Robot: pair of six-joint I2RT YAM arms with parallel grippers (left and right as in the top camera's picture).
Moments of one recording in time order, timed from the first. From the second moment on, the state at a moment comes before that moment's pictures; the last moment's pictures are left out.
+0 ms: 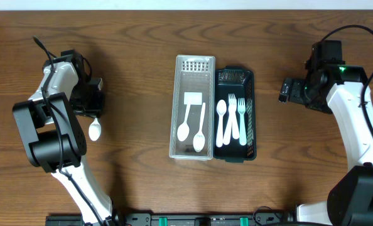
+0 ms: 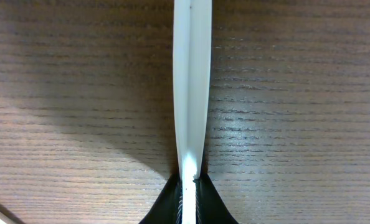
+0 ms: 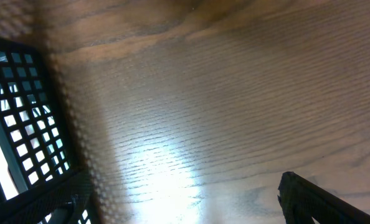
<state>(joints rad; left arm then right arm) 0.24 2.13 1.49 -1.07 0.00 0.24 -0.06 1.62 1.31 -1.01 0.04 0.24</state>
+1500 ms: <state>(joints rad) -0.10 1.61 1.55 -1.05 -0.08 -0.17 -0.06 1.62 1.31 -1.02 0.04 0.24</state>
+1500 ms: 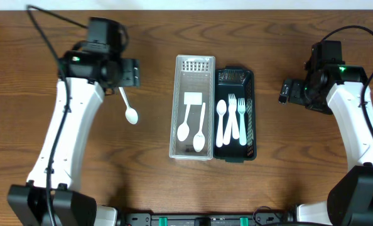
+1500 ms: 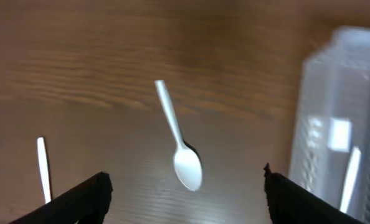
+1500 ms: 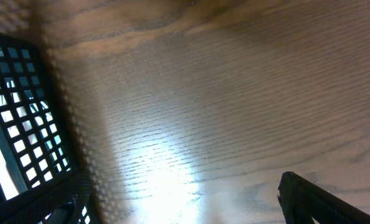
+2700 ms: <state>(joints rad) 0.01 2.14 1.51 -0.99 0.05 -0.27 -0.06 1.62 1.31 -1.04 0.04 0.24</state>
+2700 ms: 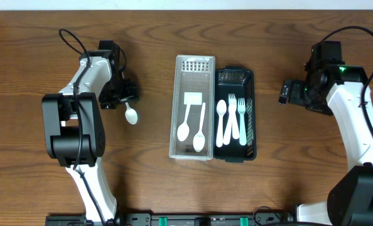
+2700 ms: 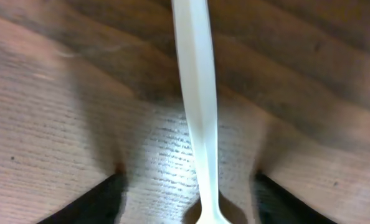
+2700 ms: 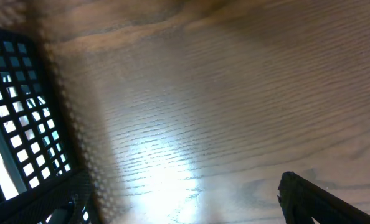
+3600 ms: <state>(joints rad) -0.03 2.04 1.54 -1.13 0.07 -0.26 -0.06 1.62 1.31 -1.04 0.04 0.23</state>
